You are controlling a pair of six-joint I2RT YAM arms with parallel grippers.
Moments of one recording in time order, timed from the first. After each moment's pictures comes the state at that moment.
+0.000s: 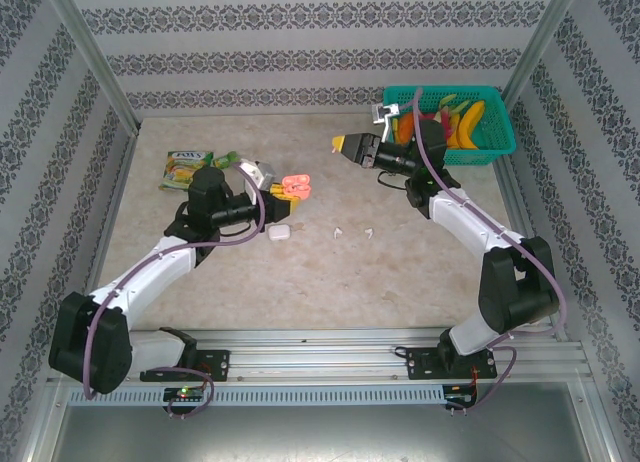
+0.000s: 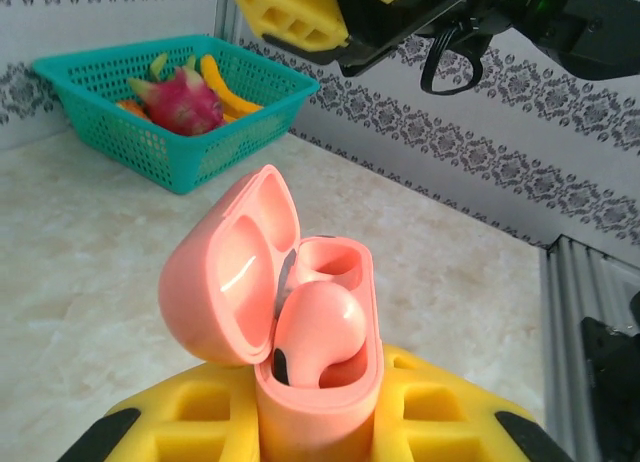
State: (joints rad) left arm -0.34 1.25 0.79 0.22 0.75 -0.03; right arm 0.28 1.56 1.11 0.45 -0.91 0.85
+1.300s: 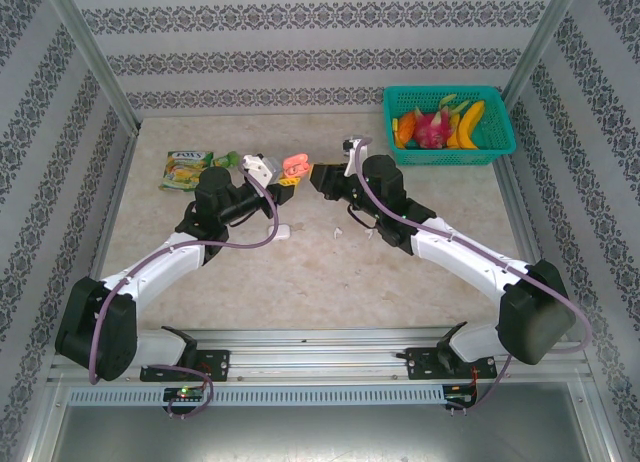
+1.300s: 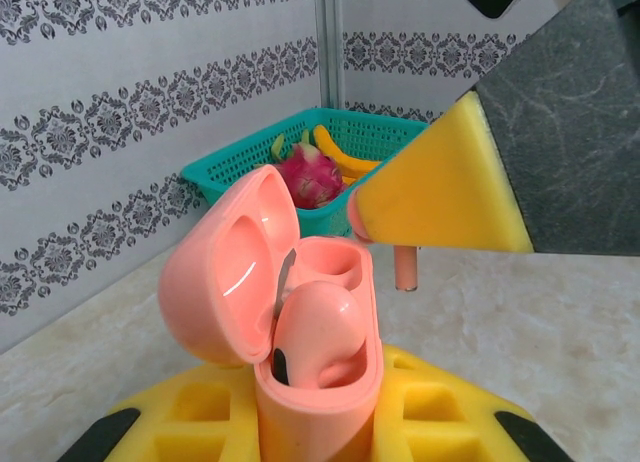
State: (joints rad) left arm -0.38 1.32 0.79 0.43 0.50 0.14; right arm 0.64 1.40 1.01 0.19 -0.14 0.59
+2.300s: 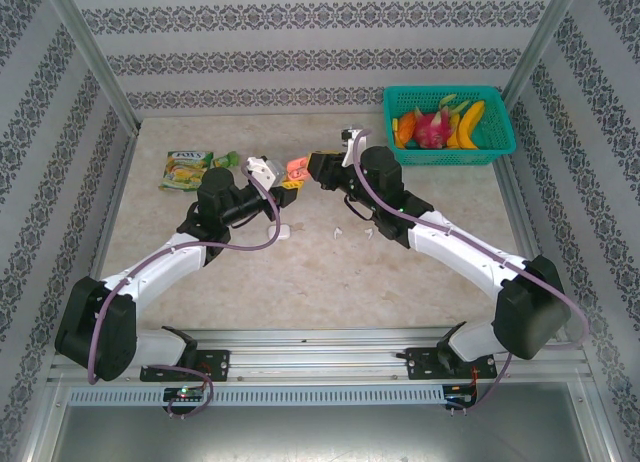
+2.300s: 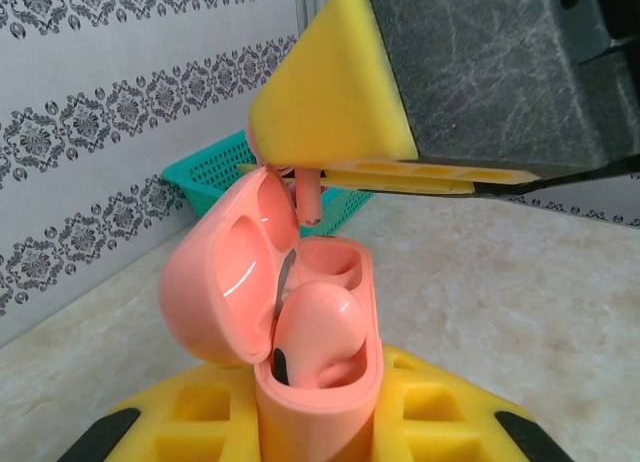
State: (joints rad) left arm -0.40 1.32 0.79 0.42 0.51 0.15; right arm 0.64 1.44 1.08 0.20 -0.11 0.58
